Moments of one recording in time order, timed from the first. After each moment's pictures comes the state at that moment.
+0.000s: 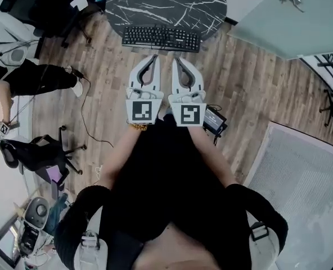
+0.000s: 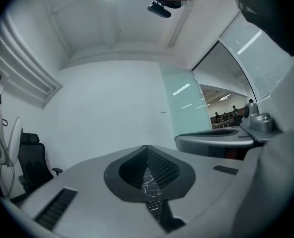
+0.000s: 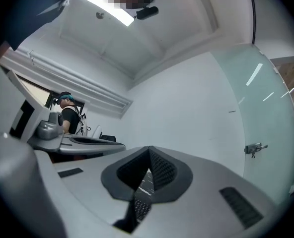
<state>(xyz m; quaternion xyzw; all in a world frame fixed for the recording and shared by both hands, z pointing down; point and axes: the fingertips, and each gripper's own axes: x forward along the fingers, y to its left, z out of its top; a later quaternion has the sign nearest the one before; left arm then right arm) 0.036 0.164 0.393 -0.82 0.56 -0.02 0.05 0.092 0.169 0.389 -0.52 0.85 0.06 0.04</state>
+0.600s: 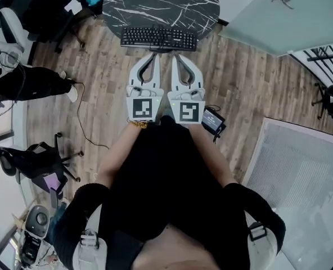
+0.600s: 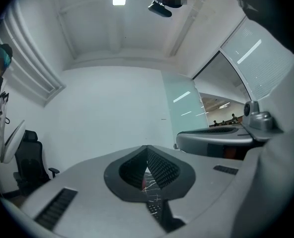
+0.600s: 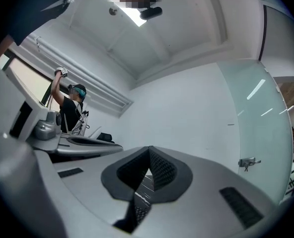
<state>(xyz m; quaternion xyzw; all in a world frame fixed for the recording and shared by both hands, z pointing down) 0.012 0.185 0.380 -0.83 0.56 0.03 0.05 0.068 0.193 0.371 -0.54 0.83 0.10 0.02</state>
